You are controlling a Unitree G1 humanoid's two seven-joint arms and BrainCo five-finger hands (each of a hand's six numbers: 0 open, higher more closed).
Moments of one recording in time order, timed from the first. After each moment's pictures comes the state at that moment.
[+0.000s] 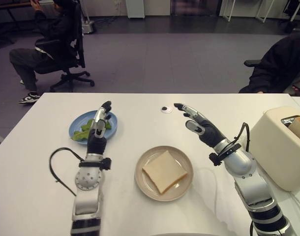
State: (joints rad) left arm -0.04 0.30 0.19 -0.07 0.14 -0.15 -0.02; right arm -0.16 -0.33 0.26 -0.49 -0.14 0.20 0.20
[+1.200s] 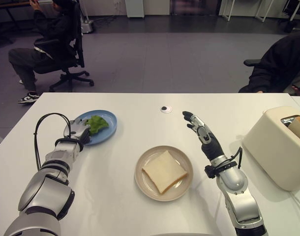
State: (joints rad) left arm -0.71 0.71 -0.49 1.21 0.90 -0.12 0.30; right arm 0.04 -0.13 0.23 -0.43 -0.12 0.11 0.15
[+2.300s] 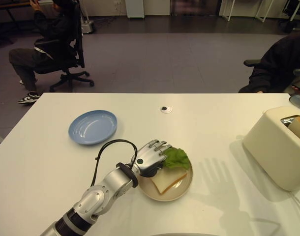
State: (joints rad) left arm -0.08 0.65 -0.53 -0.36 1.09 -0.08 -0.21; right arm 0.11 -0.82 -0.52 -0.53 -0.32 0.20 0.42
